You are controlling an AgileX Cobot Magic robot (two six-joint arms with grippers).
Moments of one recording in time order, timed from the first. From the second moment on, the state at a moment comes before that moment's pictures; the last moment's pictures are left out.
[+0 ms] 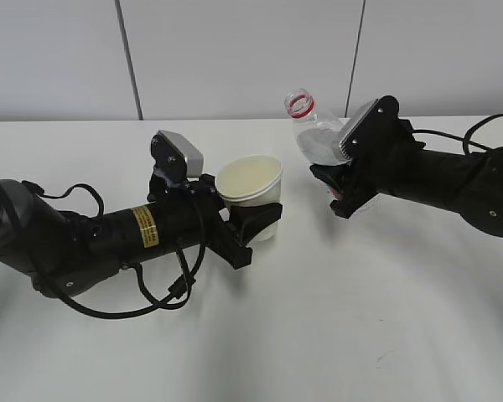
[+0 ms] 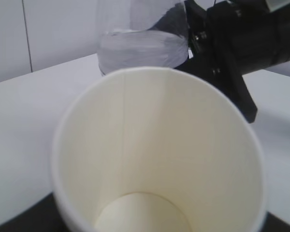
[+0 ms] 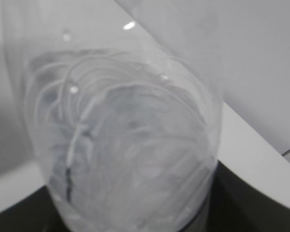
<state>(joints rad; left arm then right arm) -0.46 2.16 -0.91 0.67 -1.12 -0.37 0.14 2.01 -0.96 -0.60 -0.66 -0.16</state>
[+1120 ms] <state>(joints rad) -0.48 2.16 -0.91 0.71 -1.06 -0.38 0.14 1.98 -0.97 -0.59 -0.64 -0.58</state>
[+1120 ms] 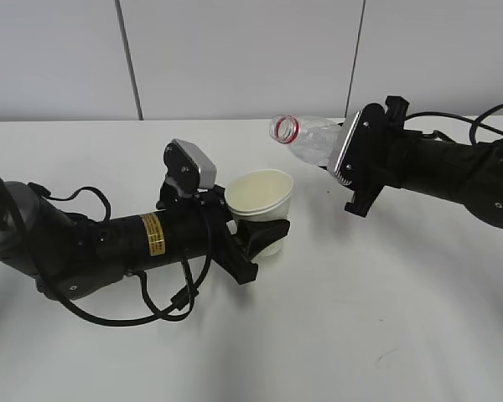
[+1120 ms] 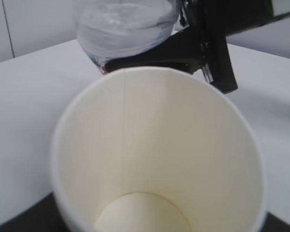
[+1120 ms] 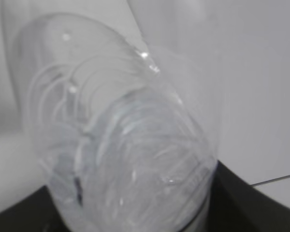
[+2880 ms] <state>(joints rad) -0.48 2.17 -0.91 0.70 -1.05 -0.38 0.14 1.92 -0.97 -0.50 -0.63 -1.04</state>
